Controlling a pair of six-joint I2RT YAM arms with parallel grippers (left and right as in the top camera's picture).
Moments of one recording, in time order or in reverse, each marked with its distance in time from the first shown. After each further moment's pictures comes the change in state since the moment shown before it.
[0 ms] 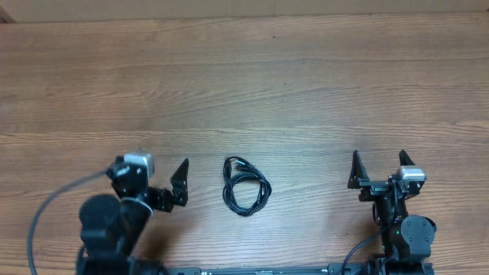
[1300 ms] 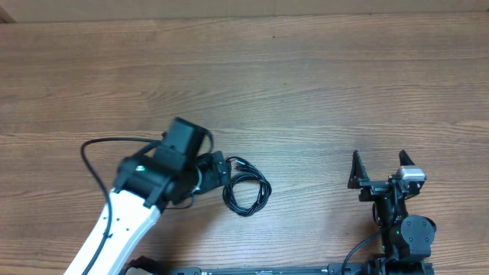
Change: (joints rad) left arm -0.461 0.777 0.484 -0.594 -0.141 -0.787; right arm 0.000 0.000 0.000 0.000 0.000 0.000
